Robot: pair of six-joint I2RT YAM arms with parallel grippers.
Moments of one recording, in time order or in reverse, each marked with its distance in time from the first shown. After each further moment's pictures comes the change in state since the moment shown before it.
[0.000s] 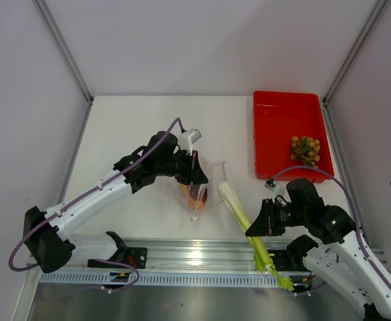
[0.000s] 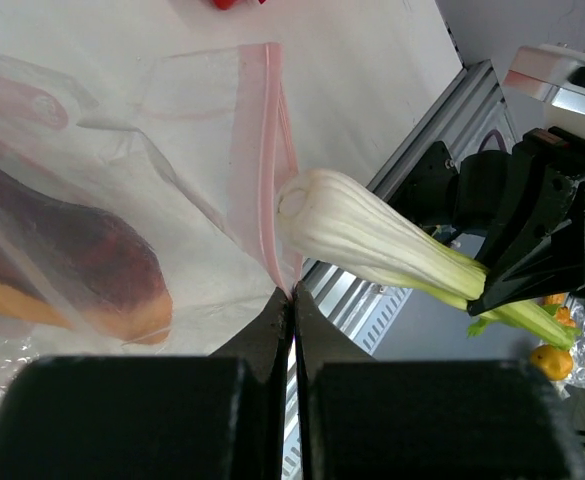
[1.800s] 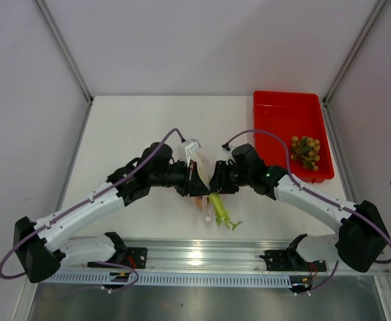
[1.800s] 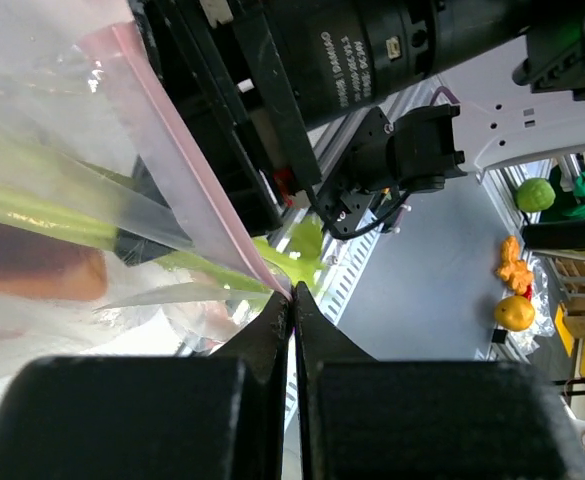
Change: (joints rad) left arm -0.067 -0.117 -0.119 0.096 0.084 -0.042; right arm 0.182 0.756 0.190 0.673 0.307 0.083
